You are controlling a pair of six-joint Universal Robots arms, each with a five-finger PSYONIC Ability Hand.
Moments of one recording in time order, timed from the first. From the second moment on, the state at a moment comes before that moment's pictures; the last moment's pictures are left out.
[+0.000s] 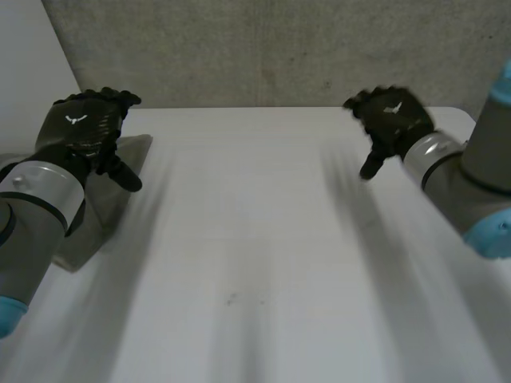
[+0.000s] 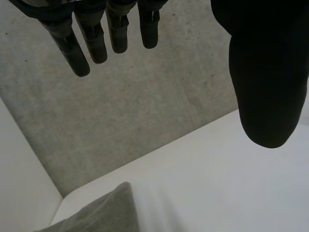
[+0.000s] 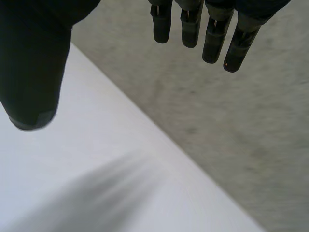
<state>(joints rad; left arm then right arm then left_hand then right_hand) 4.36 -1.62 -1.65 3.25 -1.64 3.27 1.94 -1.13 1.27 -0.01 1.42 2.76 0.20 0.21 0.21 0.21 0.05 0.15 0.21 0.21 0.23 0.05</state>
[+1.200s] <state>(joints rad) 4.50 -2.06 -1.26 3.29 -1.57 3.64 2.04 -1.22 1.52 -0.08 1.45 2.82 1.15 1.19 1.19 1.19 0.96 0.15 0.21 0.21 0.23 0.05</state>
